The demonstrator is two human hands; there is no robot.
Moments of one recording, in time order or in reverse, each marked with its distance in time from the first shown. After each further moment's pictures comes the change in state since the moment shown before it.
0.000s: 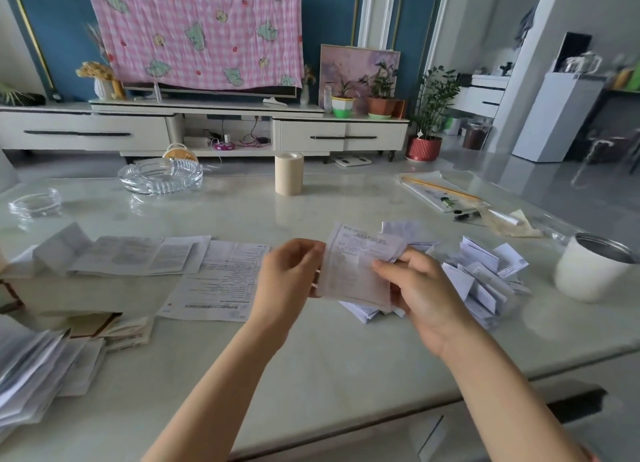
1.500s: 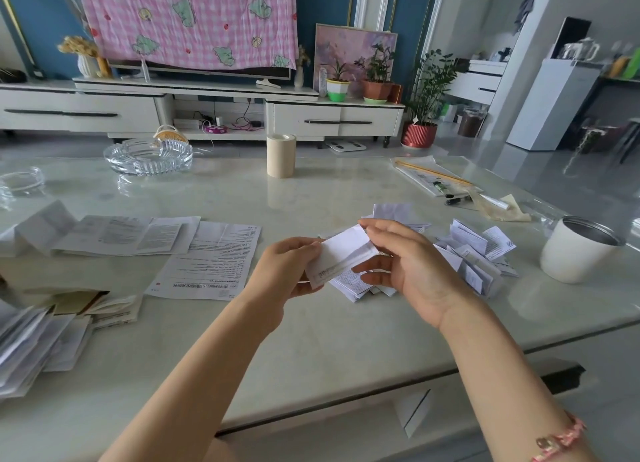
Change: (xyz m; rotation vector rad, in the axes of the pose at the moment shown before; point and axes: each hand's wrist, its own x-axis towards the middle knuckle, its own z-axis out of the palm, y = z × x) left_hand 0.002 -0.012 0.004 -0.118 -0.123 -0.295; right_hand 0.004 -0.003 -0.012 0.123 -0.157 0.107
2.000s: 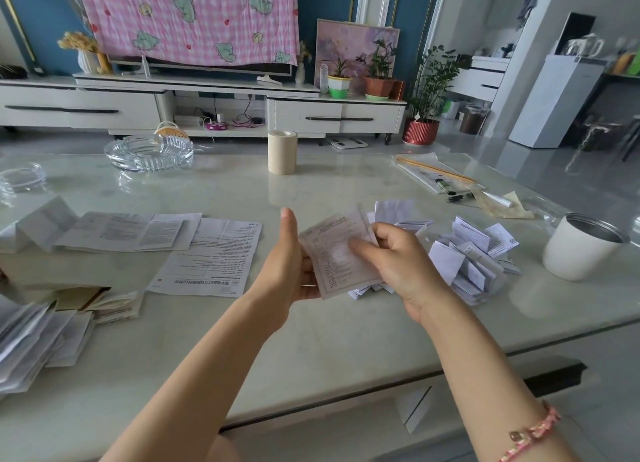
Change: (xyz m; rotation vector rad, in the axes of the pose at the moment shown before) left_hand 0.001 -0.002 0.003 -0.051 -0.094 -0.107; right_hand 0.007 0.013 0.012 -0.388 0.149 -0.139
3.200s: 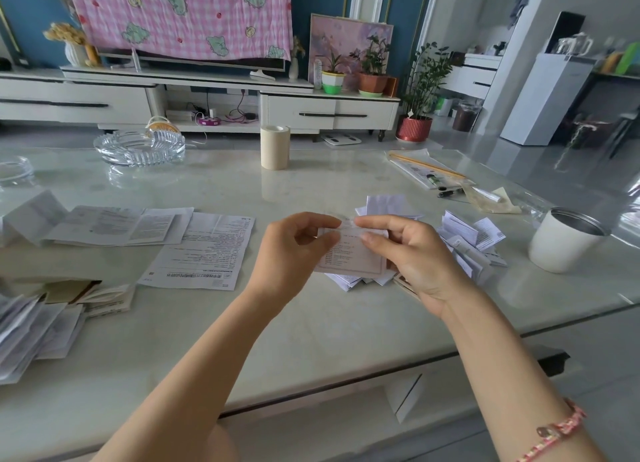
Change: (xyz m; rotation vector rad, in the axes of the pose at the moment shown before) left_hand -0.010 0.001 0.010 0.369 0.131 0.586; right_hand -0.010 -0.001 -0.027 0.072 -0.068 -0.040
